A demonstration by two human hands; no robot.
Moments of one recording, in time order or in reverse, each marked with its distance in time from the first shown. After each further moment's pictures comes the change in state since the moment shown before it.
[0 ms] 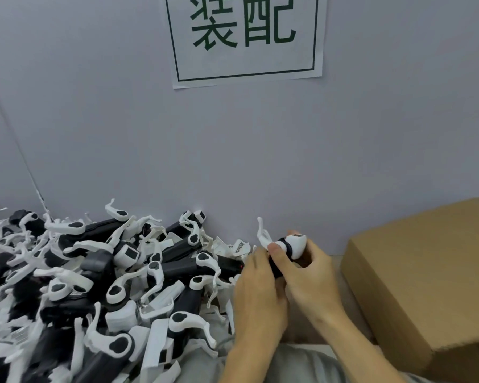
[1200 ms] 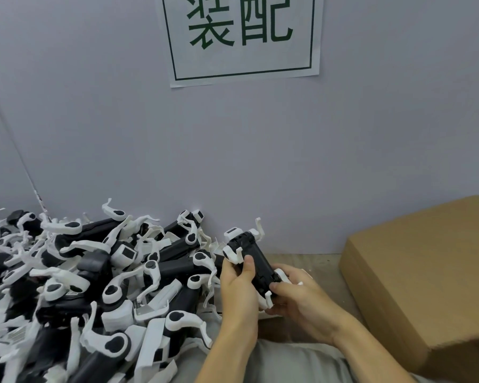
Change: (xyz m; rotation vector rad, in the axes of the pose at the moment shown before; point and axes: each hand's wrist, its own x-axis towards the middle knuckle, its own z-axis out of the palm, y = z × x) left_hand 0.011 -0.006 -0.003 -0.967 0.109 -0.671; right_hand -0.002 0.017 -0.017 0.180 -0.569 0.448
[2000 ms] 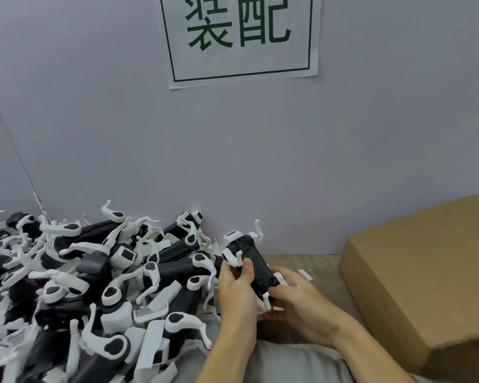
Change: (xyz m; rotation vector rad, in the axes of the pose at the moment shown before) left_hand 0.004 -0.005 -0.003 0.007 0.026 0.005; right_hand 0.000 0.004 0.003 0.073 0.019 0.055
